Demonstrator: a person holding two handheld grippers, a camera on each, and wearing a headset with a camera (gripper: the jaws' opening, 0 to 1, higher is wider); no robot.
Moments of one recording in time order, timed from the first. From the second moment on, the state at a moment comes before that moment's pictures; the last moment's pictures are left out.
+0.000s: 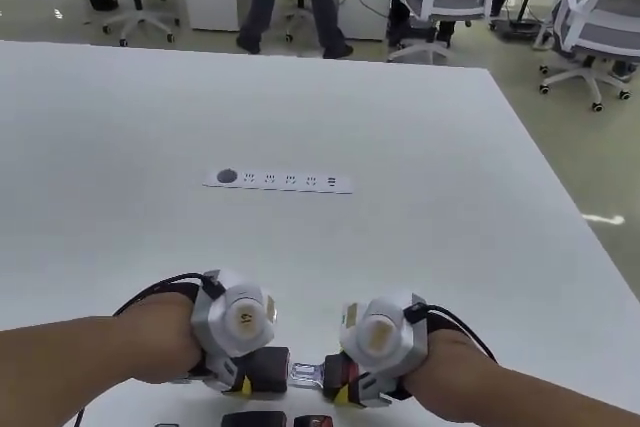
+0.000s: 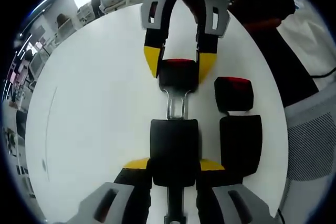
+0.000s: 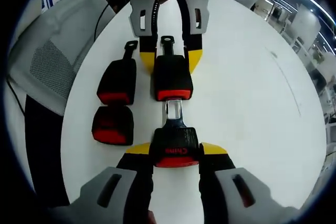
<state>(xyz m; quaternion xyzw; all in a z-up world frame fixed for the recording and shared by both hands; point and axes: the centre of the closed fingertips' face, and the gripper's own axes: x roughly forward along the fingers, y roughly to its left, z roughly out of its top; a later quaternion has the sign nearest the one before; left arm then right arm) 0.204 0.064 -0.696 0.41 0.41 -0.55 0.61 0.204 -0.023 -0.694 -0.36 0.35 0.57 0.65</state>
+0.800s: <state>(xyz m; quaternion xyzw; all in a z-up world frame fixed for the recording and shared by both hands) 0.203 0.065 -0.696 0.40 0.42 -0.54 0.61 0.203 -0.010 -0.693 -0.37 0.33 0.58 0.65</state>
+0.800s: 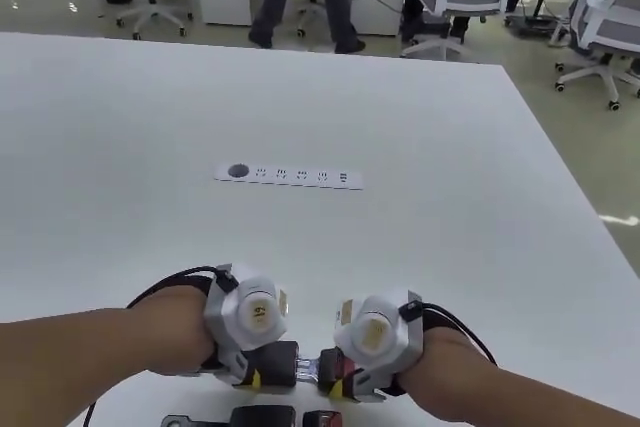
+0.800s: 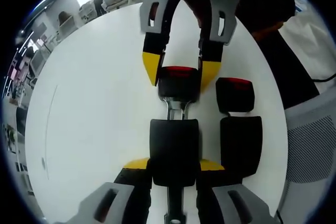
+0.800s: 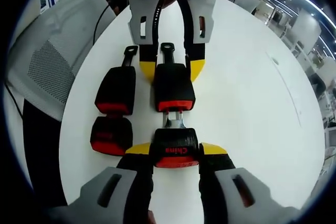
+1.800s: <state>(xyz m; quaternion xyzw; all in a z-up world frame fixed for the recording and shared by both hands) 0.204 0.064 -0.698 0.39 0.41 -0.56 0.61 0.205 0.009 -0.690 -0.35 0.34 0.59 0.64</state>
